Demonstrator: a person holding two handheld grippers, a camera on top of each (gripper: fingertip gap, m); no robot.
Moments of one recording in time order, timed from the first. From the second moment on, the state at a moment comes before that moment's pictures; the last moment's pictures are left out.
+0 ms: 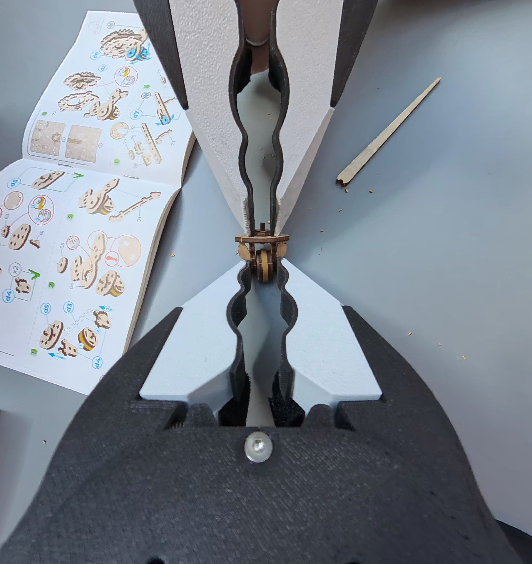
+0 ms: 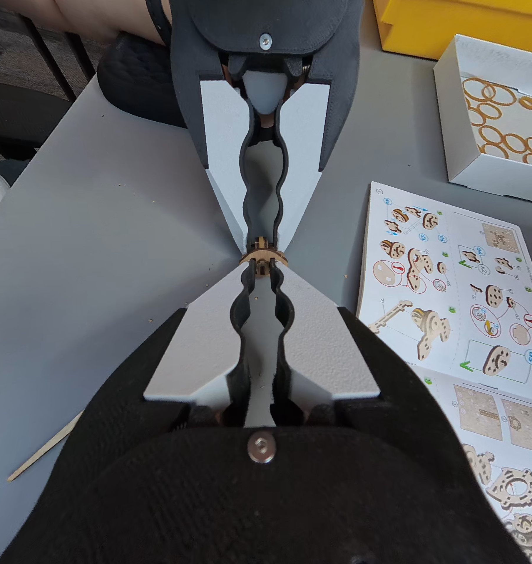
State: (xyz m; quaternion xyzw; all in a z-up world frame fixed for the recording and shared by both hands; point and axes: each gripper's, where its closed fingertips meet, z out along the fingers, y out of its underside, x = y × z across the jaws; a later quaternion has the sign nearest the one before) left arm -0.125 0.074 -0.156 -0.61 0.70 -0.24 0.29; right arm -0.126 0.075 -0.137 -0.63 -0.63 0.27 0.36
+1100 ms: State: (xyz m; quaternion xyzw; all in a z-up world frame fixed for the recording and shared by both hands) left arm -0.126 0.069 -0.156 -0.55 0.73 -0.21 0.34; right arm -0.128 0.072 -0.134 -0.62 -0.63 0.22 0.42
